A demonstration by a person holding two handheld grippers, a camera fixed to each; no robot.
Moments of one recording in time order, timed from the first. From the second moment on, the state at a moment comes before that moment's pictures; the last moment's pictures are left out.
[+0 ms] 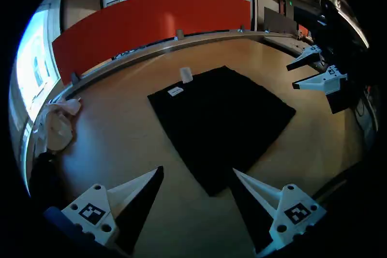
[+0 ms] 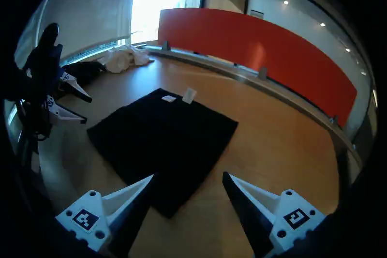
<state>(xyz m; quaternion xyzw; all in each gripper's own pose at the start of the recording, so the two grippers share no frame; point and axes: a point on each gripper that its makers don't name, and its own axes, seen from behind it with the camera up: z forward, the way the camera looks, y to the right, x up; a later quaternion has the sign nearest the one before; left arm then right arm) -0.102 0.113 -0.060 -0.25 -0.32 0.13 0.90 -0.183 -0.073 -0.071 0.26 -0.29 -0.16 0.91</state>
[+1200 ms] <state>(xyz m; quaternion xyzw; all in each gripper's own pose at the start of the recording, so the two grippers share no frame) -0.151 0.127 -0.078 -0.27 -0.38 0.13 0.87 -0.259 -0.072 -0.106 0.28 -0.36 -0.17 0.87</state>
